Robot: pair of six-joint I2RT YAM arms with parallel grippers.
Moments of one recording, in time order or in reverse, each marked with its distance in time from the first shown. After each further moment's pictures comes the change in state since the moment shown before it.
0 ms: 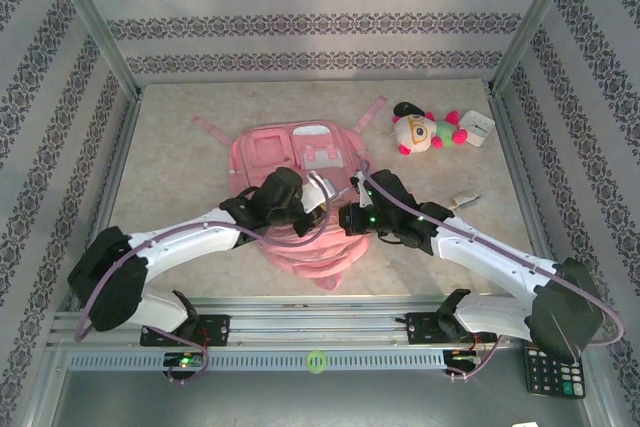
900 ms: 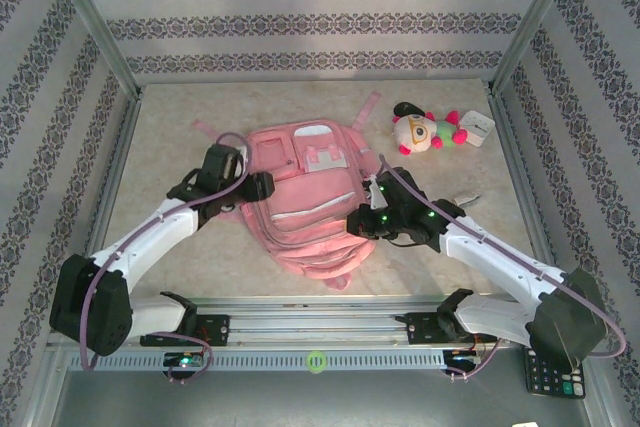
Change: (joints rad) left arm 0.429 -0.186 -0.080 -0.255 0.035 -0.661; right arm -0.080 -0.024 0.026 -0.162 -0.178 0.114
